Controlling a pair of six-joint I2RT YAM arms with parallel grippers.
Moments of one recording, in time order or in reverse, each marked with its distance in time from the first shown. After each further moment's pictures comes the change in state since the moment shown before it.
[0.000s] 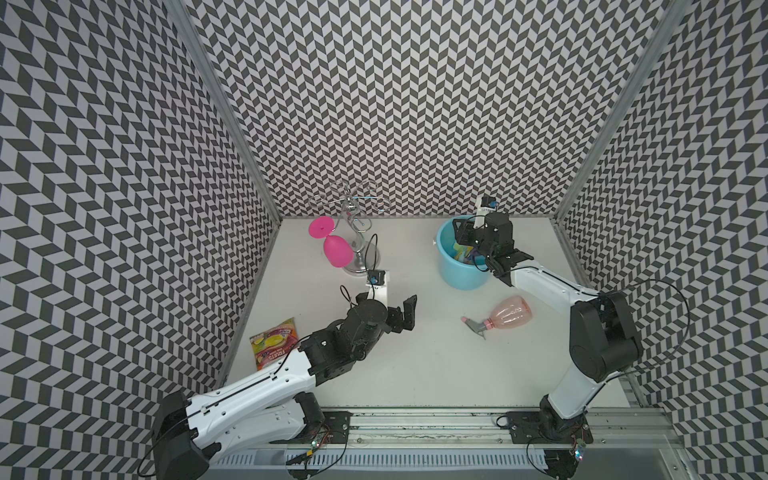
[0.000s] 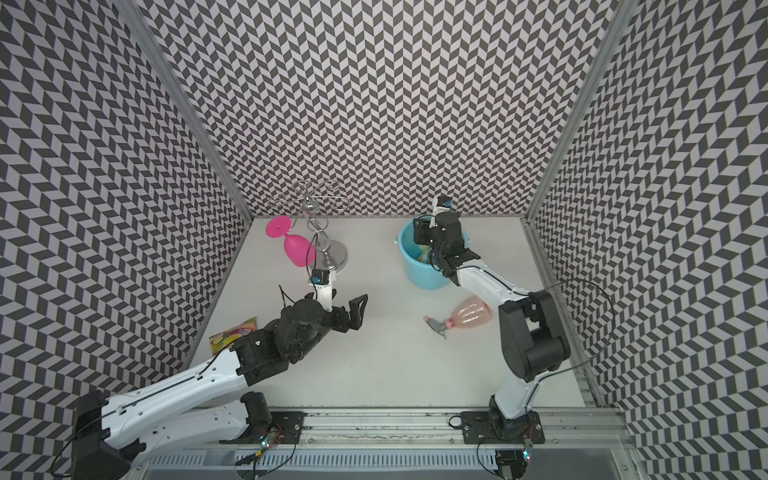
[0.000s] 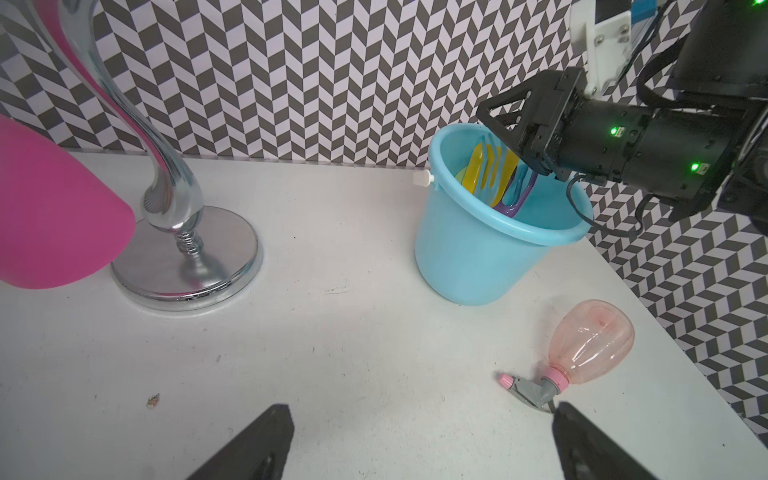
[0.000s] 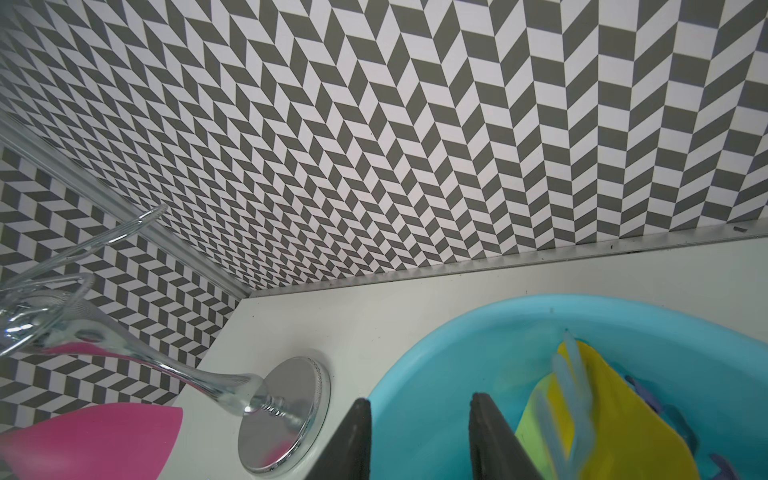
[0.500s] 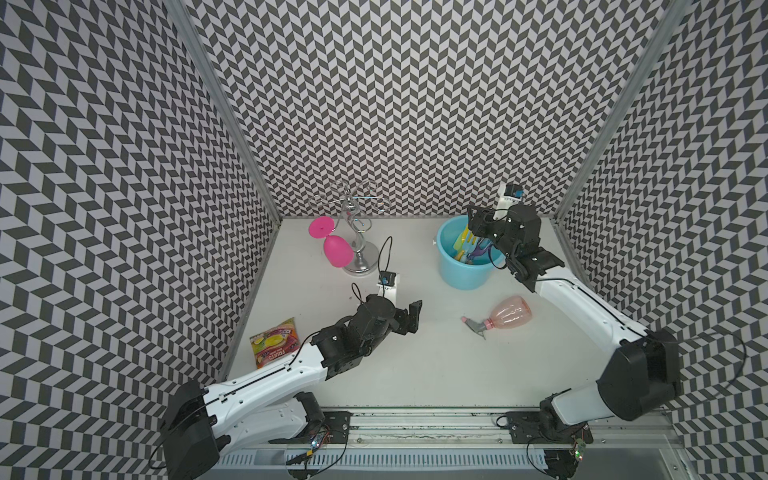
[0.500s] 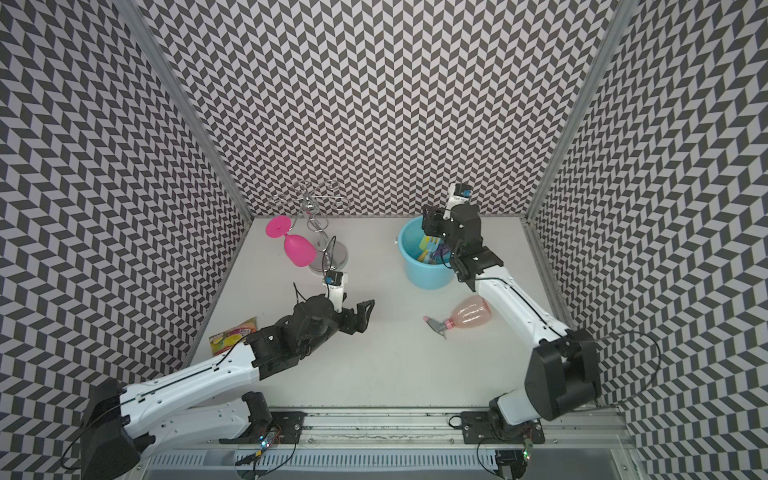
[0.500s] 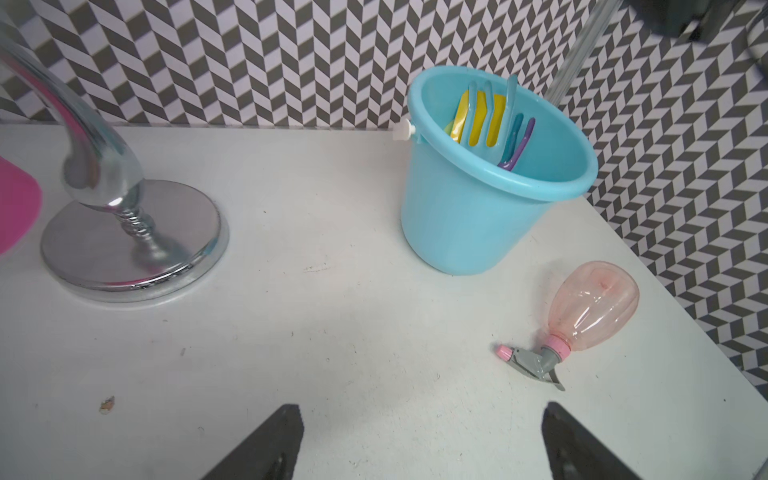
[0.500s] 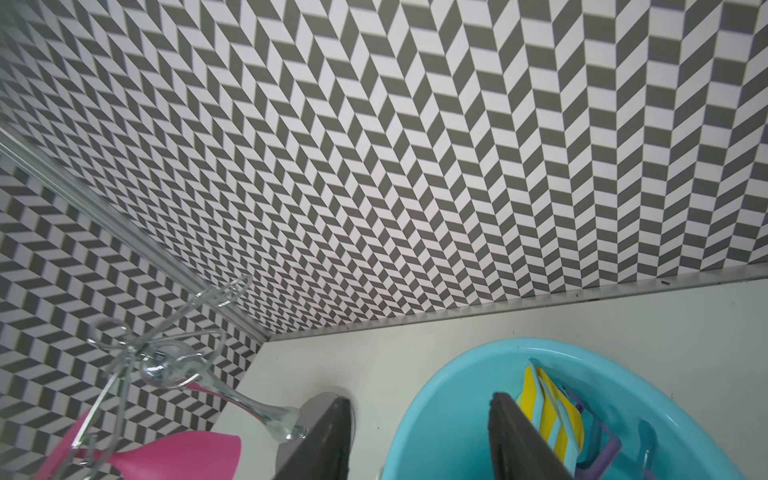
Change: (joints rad) left arm 0.024 0.123 0.009 0.039 0.122 0.034; right arm -0.001 -0.298 -0.013 -0.159 0.090 0.015
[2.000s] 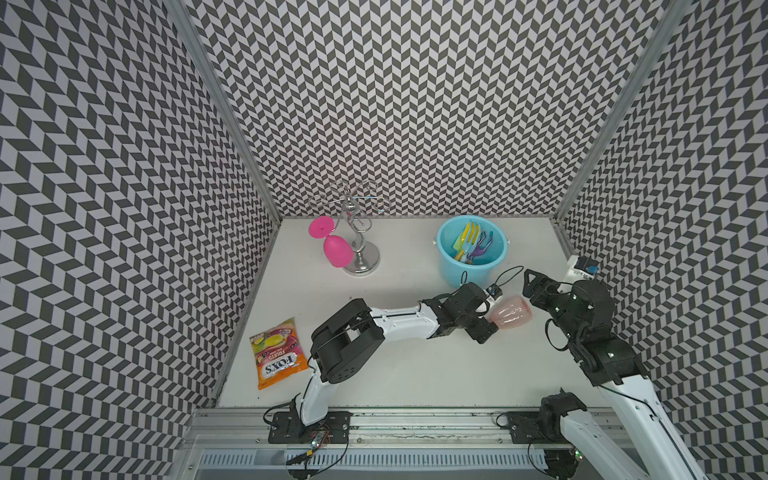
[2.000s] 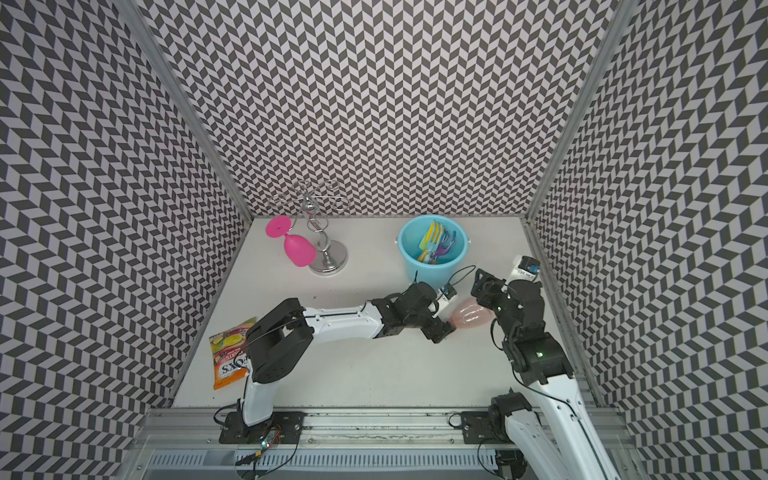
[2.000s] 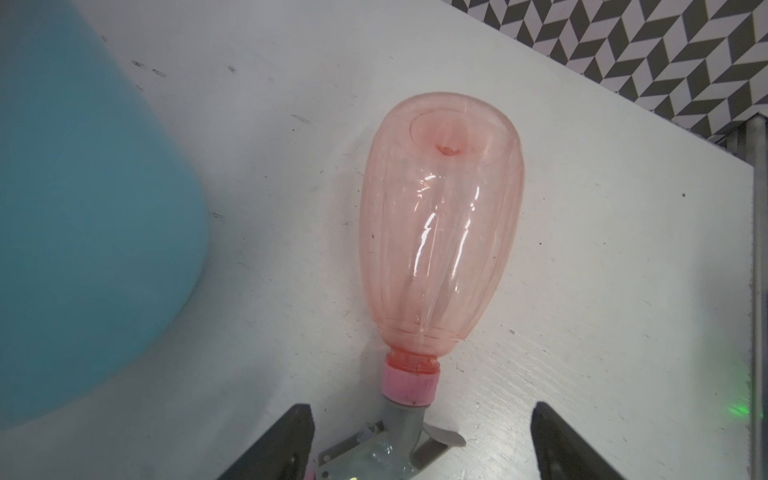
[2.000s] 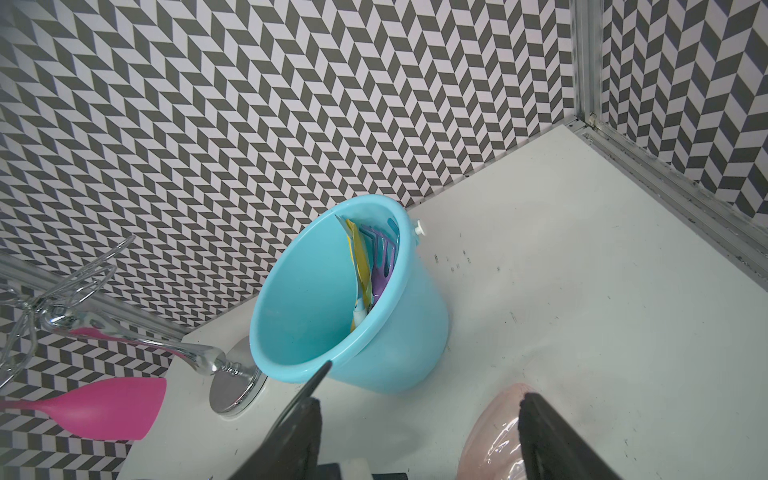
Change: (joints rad) left arm -0.113 0.978 0.657 0.093 0.453 0.393; right arm -0.175 -0.763 -0.488 -0.474 0.057 0.092
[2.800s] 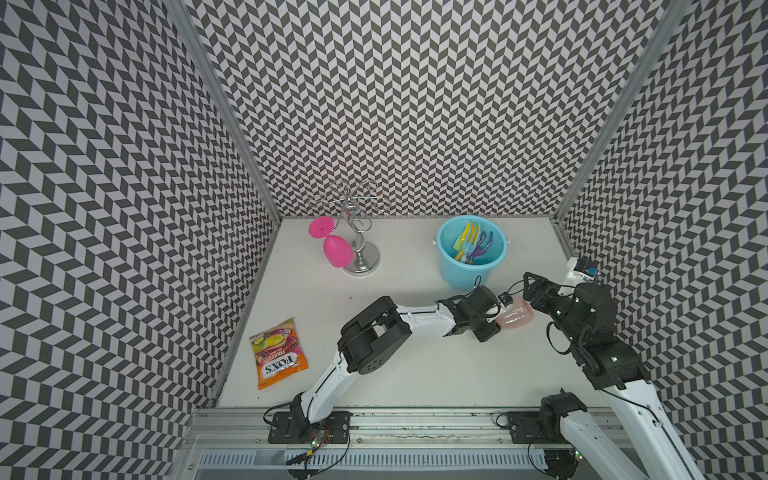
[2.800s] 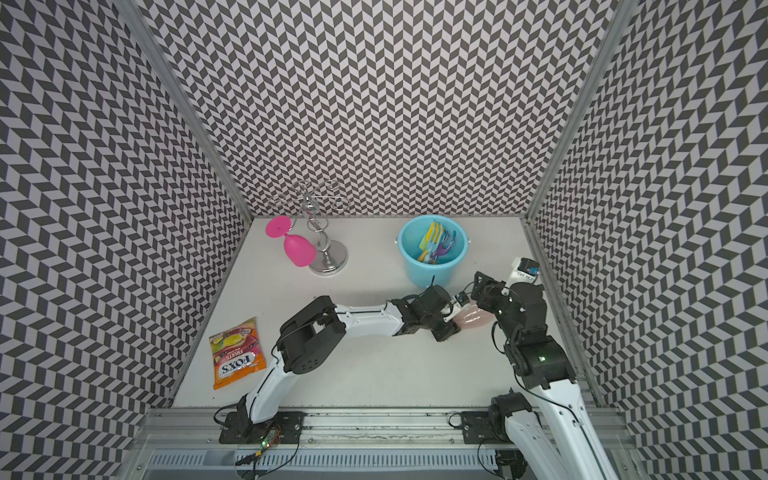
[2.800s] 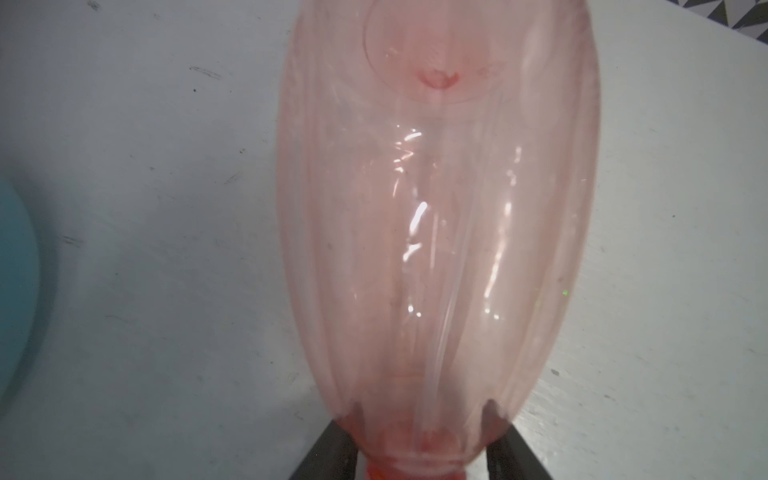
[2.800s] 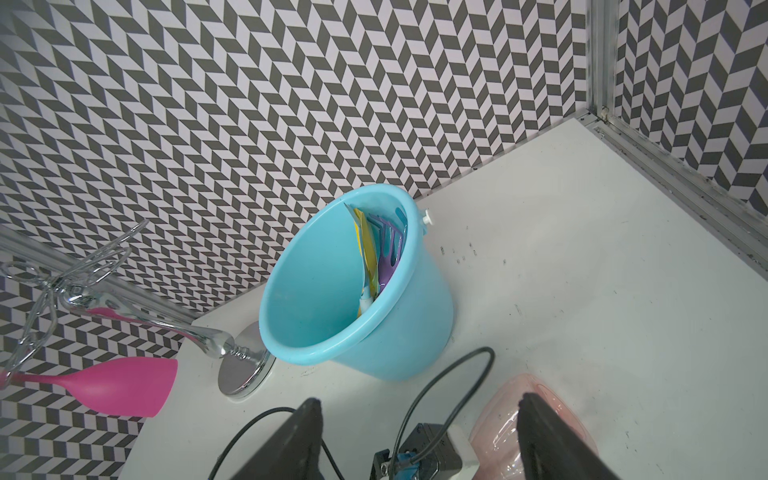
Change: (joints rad) left arm -0.010 0.217 0.190 -0.043 0.034 0.081; right arm -0.002 -0.024 0.000 -0.030 -0.031 -0.015
